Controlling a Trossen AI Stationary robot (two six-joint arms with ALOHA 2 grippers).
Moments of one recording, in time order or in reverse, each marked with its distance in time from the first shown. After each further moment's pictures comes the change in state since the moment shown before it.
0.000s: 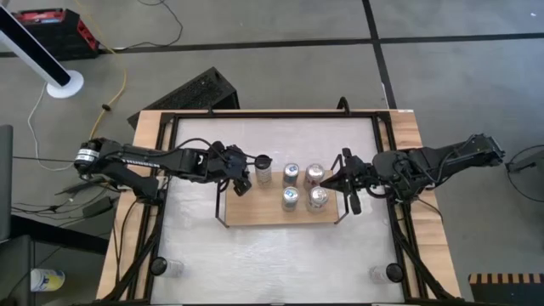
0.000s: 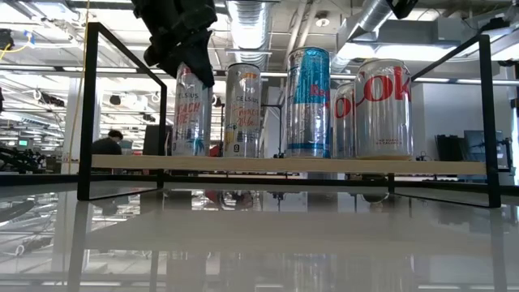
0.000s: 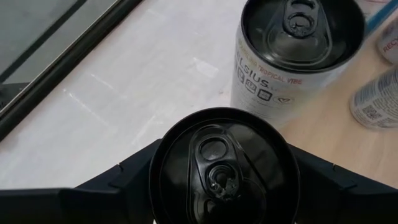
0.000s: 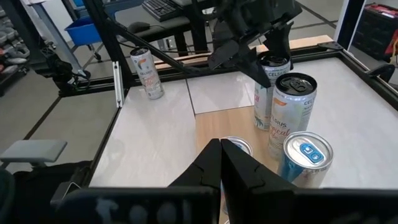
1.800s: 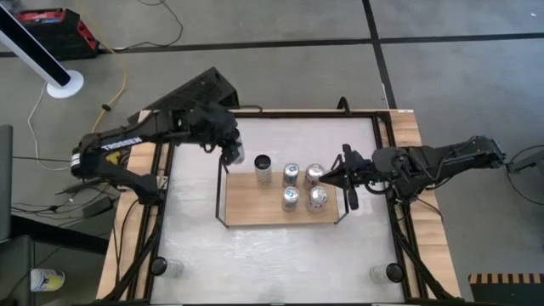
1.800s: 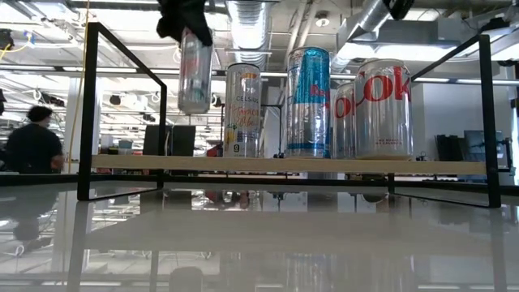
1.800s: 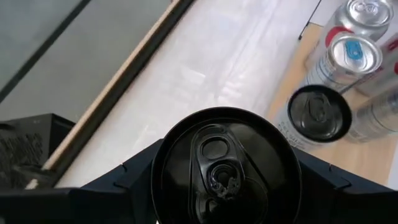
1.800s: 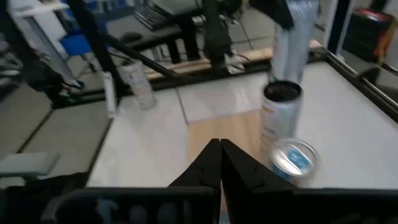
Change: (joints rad) left arm 0.300 -0.063 0.314 -0.231 0.249 0.325; right arm -0.046 -0.002 0.001 0.021 -0.004 0.006
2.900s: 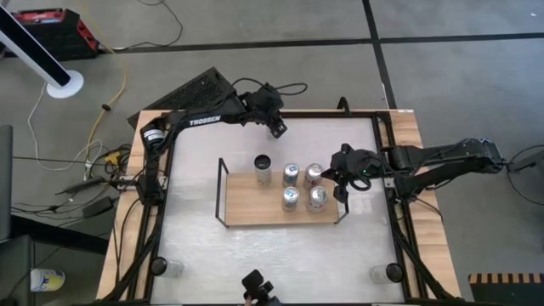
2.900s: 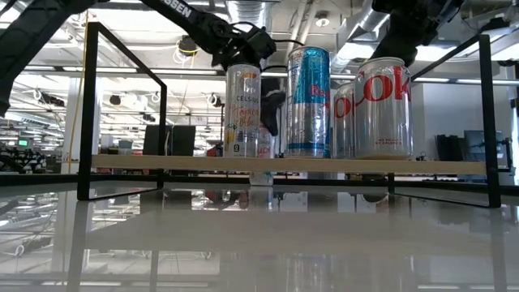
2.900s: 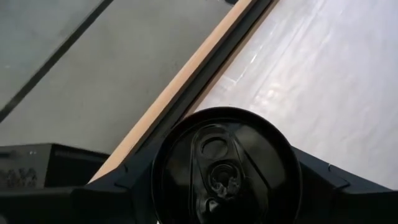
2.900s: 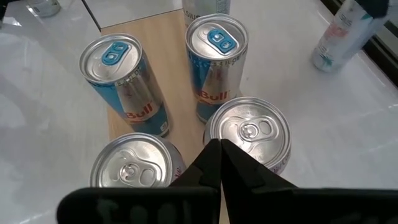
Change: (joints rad) left arm 0.252 0.680 0.226 0.466 0.028 0.156; right arm -0.138 0.092 -0.050 -0.257 0.024 0.012
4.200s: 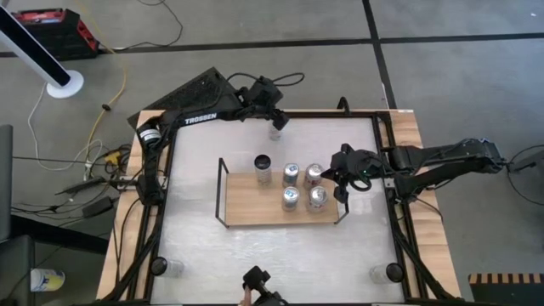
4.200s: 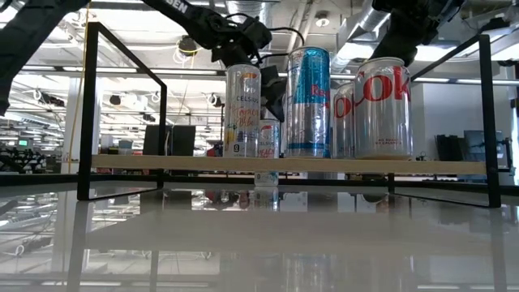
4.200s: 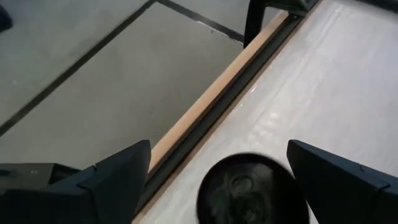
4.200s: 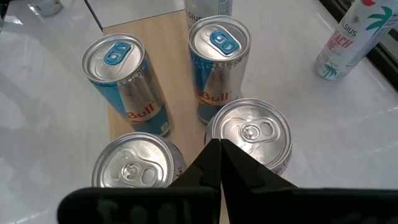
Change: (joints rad) left arm 0.016 -0.025 0.010 0.080 -0.005 -0.023; right arm 0.007 -0.001 0.000 0.003 0.004 -0.010
